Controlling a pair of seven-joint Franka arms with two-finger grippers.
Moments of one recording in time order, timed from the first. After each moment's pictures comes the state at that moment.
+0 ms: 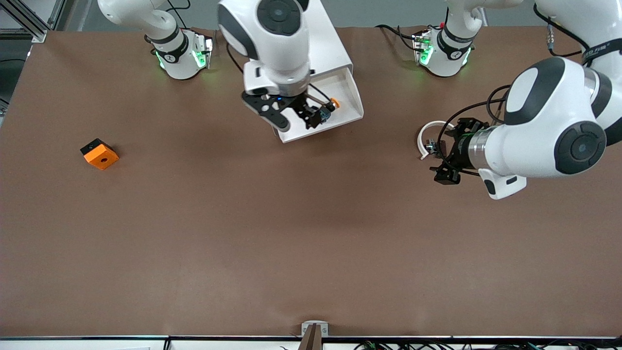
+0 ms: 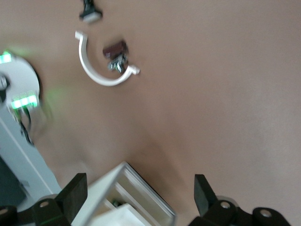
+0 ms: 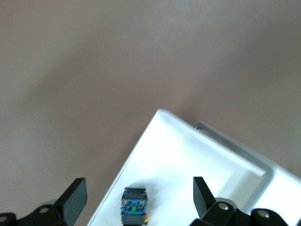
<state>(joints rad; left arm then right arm) -0.11 0.42 -0.22 -1.24 -0.13 1.33 -1.44 0.86 0.40 -0.02 -1.36 0.07 1.72 1.53</state>
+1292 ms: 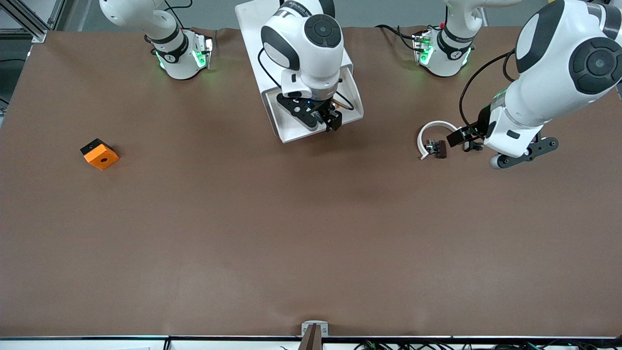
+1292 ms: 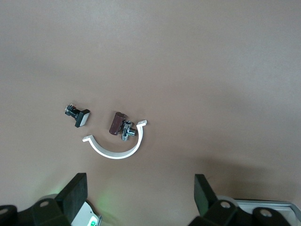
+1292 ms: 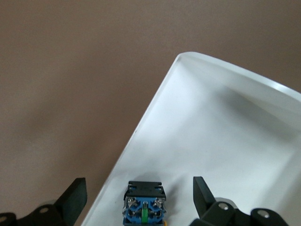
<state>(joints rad) -0.05 0.08 -0.22 -1.69 -0.03 1.59 -0.60 0.95 0.45 -0.03 -1.46 0.02 1.87 1.63</state>
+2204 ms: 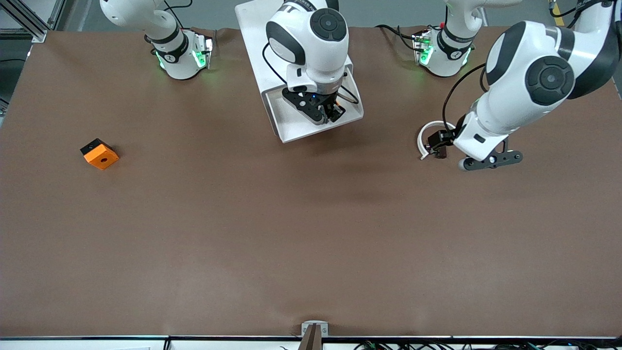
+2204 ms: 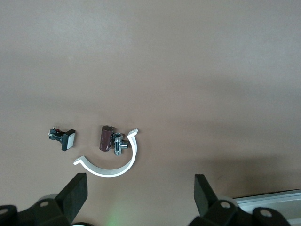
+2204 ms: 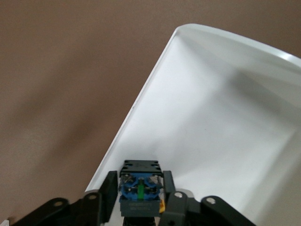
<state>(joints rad) -0.06 0.08 -0.26 -1.84 -0.03 1.75 -0.45 0.97 0.45 -0.03 -1.46 0.04 1.87 1.66</state>
